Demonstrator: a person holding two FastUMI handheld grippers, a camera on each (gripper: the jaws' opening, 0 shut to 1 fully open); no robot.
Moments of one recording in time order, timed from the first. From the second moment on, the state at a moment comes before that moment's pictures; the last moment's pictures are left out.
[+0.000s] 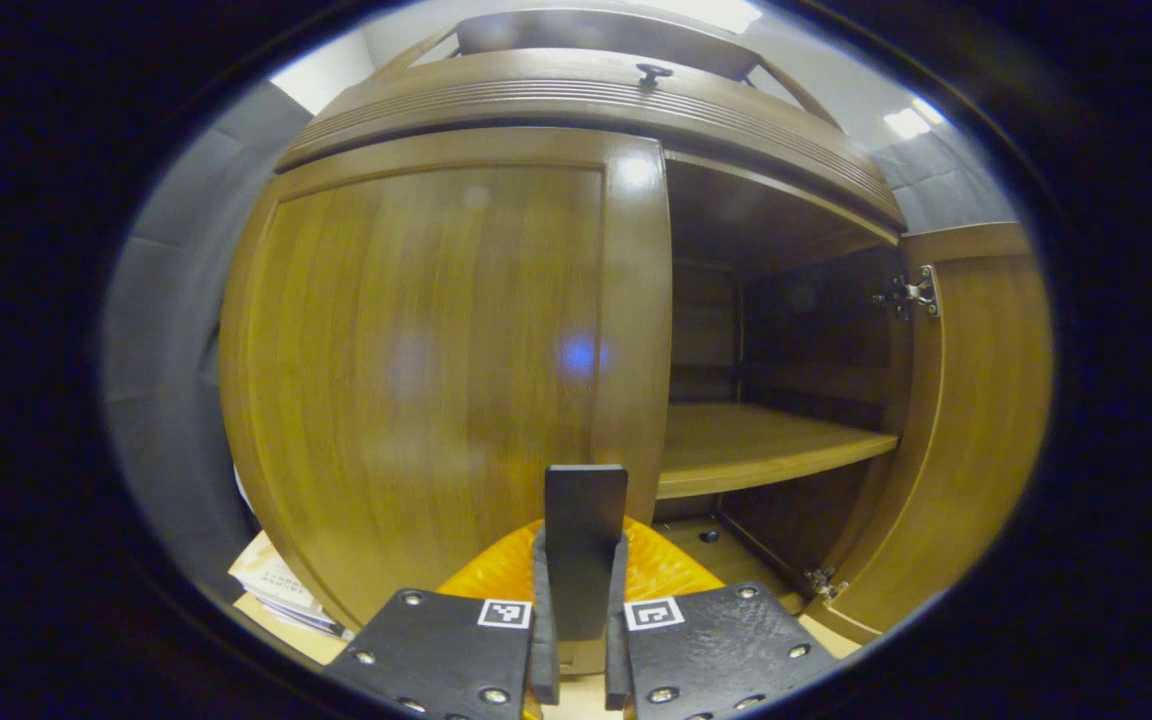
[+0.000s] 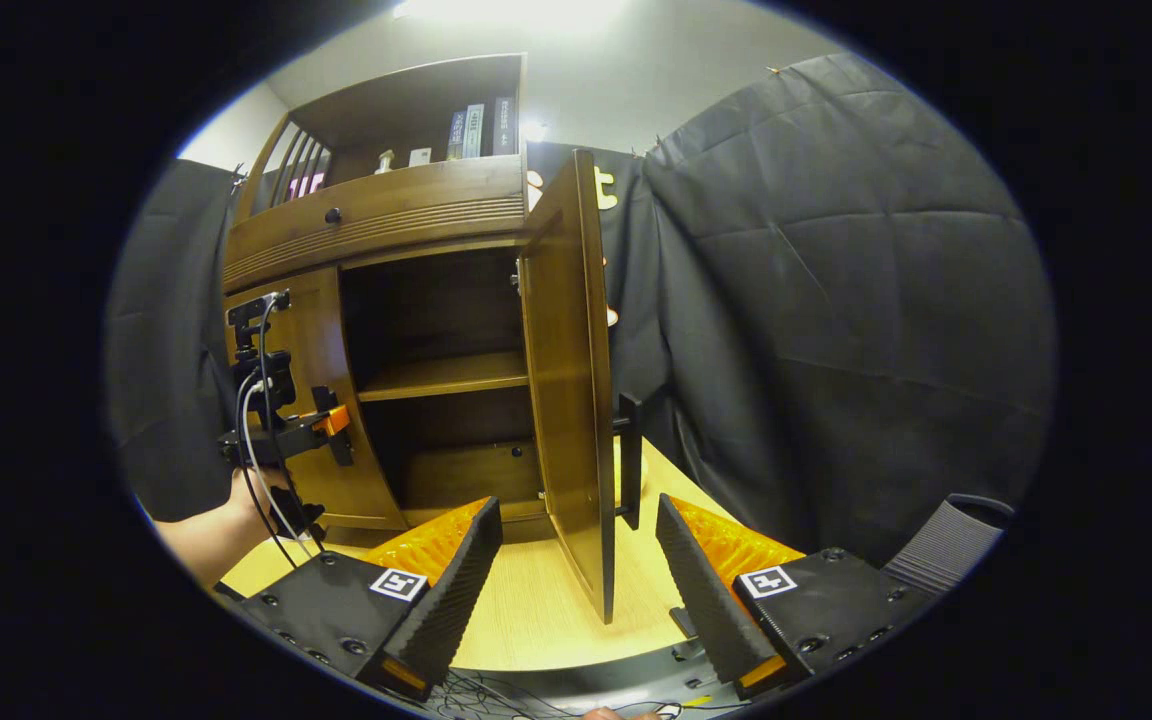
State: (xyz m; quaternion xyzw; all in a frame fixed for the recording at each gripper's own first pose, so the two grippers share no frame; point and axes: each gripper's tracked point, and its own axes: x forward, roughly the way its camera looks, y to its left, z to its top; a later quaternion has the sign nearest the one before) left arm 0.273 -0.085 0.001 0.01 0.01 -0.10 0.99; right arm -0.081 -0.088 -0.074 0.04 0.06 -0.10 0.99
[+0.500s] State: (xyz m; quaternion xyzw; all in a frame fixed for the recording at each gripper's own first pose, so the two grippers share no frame) left arm 0.257 -0.085 0.001 0.01 0.01 -0.13 0.99; right arm -0.077 -0.074 -0.080 0.05 0.06 -0.09 0.99
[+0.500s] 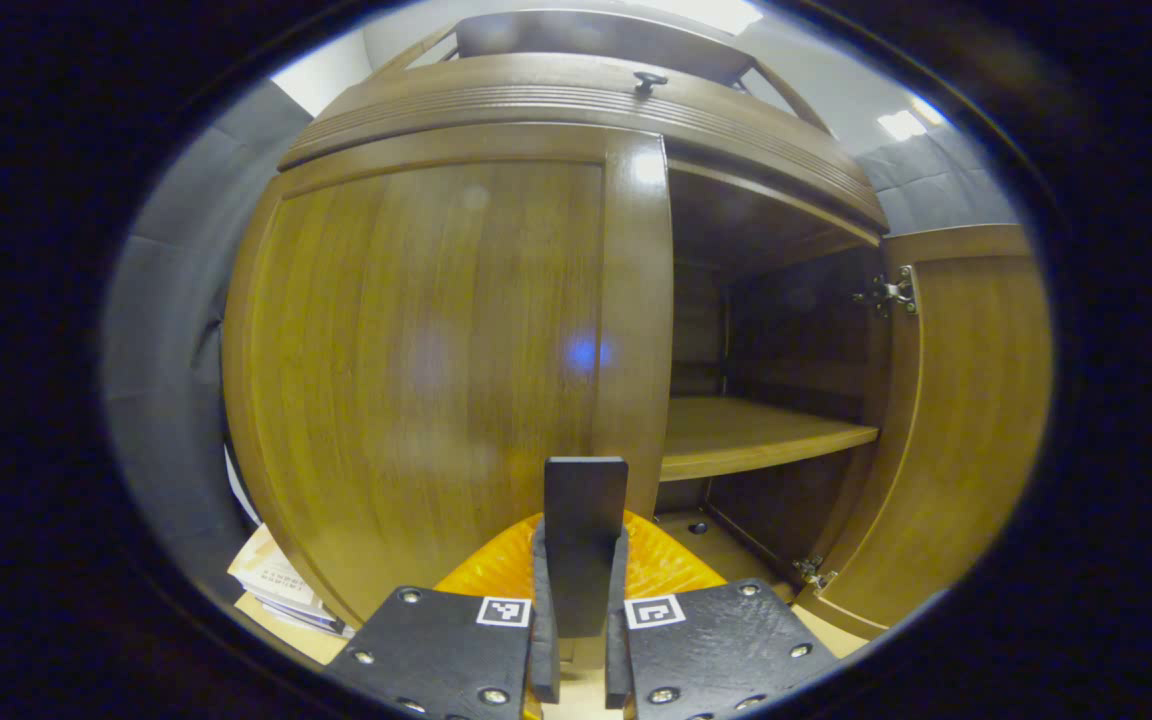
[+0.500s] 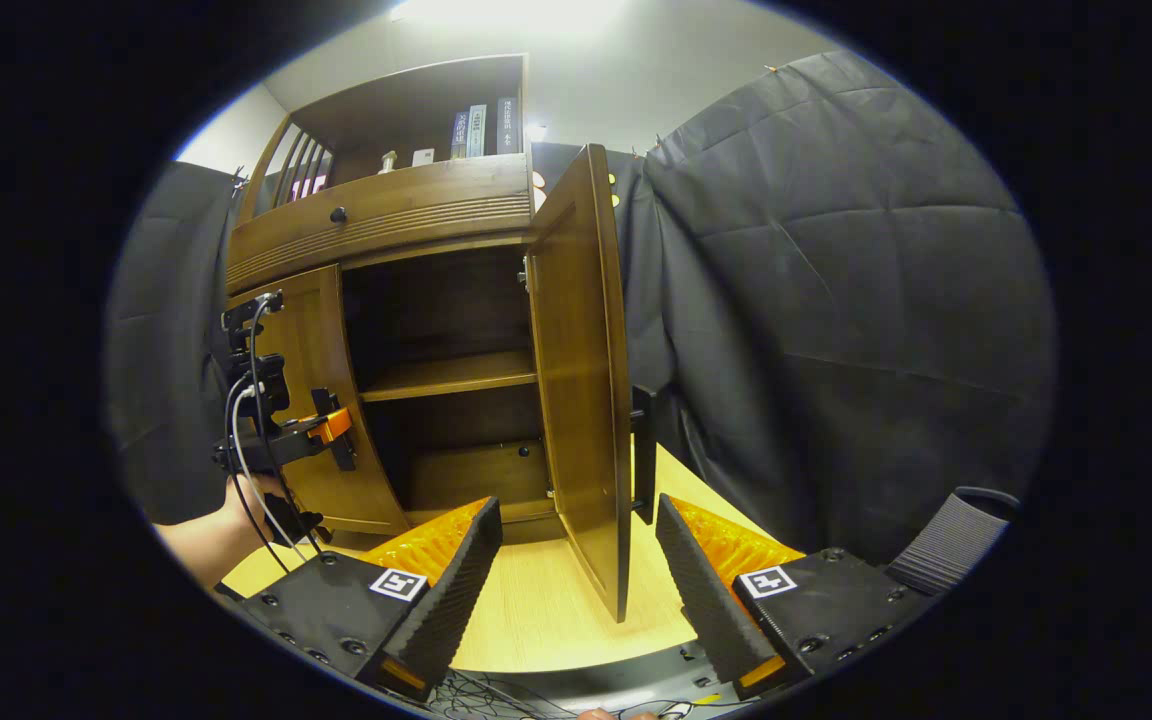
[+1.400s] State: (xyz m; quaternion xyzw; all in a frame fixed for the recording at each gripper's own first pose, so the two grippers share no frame) left arm 0.177 -0.040 -0.002 0.01 0.01 -0.15 0.99; right arm -0.031 -0.023 -0.078 0.06 0.04 0.01 1.00
